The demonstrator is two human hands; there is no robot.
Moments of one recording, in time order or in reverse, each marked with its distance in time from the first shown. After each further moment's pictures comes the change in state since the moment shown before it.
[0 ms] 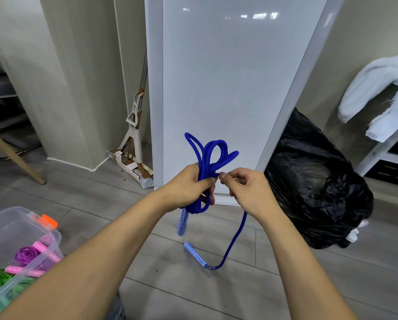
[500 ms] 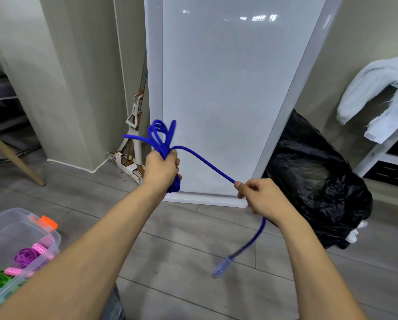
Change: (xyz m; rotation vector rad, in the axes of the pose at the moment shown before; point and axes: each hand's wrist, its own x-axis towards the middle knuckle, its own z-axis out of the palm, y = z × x) left_hand 0.019 -0.011 -0.031 -0.404 0.709 -0.098; right_hand 0.006 0.027 -0.029 -0.176 -0.087 0.147
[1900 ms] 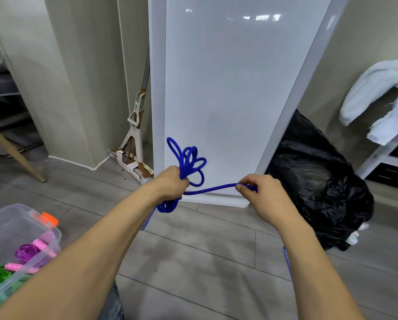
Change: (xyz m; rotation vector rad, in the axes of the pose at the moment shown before) left_hand -0.004 -0.008 -0.010 0.849 -0.422 -0.097; right_hand -0.007 -0.006 -0.002 -0.277 0.115 -0.211
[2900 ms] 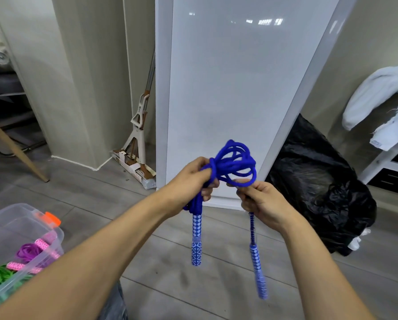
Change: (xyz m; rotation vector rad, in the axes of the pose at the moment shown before) left_hand -0.047 0.037 0.010 -0.800 -0.235 0.254; right_hand 0.014 0.010 0.018 1.010 -0.336 0.156
